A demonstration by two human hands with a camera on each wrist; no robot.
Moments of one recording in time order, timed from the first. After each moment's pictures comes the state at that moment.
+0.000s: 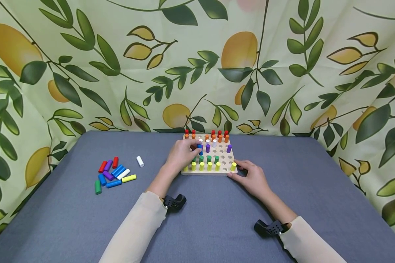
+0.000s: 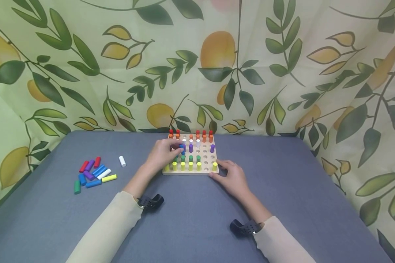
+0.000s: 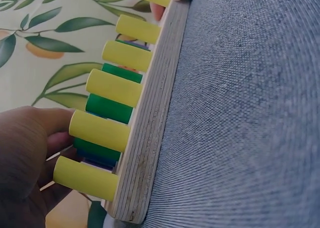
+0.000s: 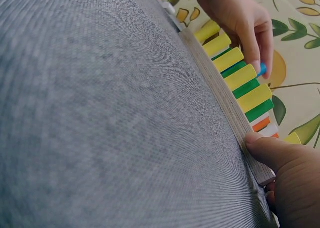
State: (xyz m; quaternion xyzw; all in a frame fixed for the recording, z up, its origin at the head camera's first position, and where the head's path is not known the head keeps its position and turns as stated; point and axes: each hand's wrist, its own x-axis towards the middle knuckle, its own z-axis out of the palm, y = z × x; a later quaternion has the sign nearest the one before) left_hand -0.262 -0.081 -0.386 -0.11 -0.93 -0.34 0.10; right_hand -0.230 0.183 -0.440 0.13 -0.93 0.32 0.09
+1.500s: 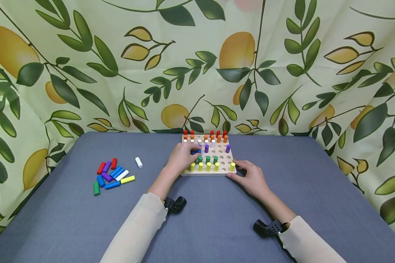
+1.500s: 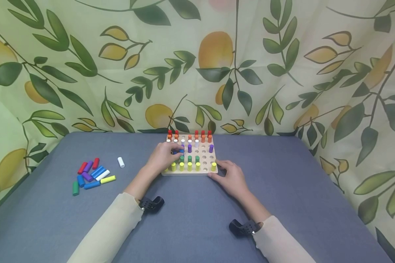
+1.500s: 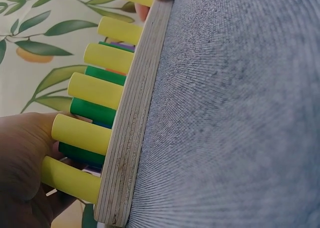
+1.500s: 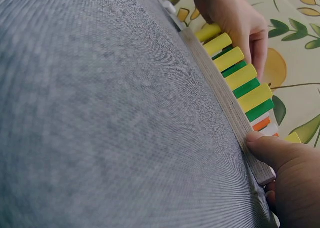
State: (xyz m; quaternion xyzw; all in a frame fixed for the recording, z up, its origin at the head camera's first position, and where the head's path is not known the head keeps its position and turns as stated) left_hand -0.264 -0.076 -0.393 -0.11 -0.94 -0.31 0.08; right_hand -0.228 0.183 -0.439 0.13 -0.93 0.33 0.09
